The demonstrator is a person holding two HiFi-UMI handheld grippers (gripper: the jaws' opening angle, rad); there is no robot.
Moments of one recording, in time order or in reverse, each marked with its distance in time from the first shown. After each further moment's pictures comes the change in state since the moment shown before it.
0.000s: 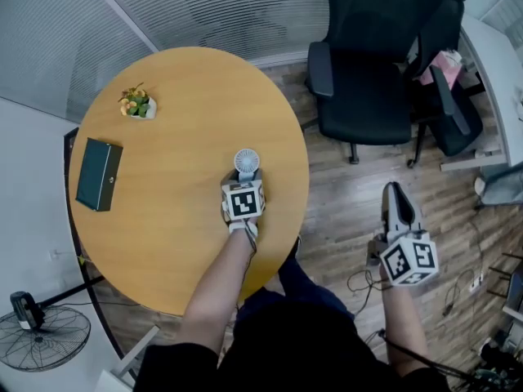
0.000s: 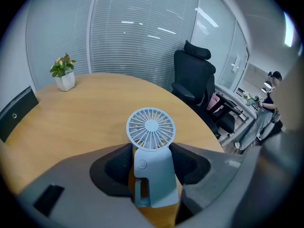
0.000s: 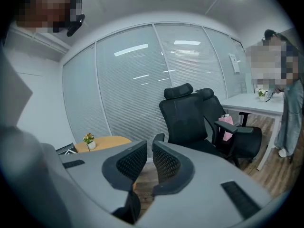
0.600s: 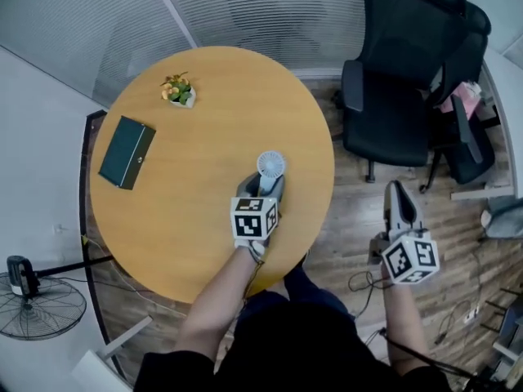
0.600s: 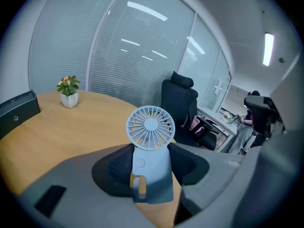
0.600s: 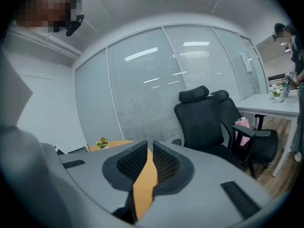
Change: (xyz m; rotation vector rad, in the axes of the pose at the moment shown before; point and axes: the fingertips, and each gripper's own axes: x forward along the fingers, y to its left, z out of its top) left arm -0.108 -0.004 0.026 -0.044 -0.196 -0.178; right arm 0.012 0.075 0.016 -0.023 -0.040 0.134
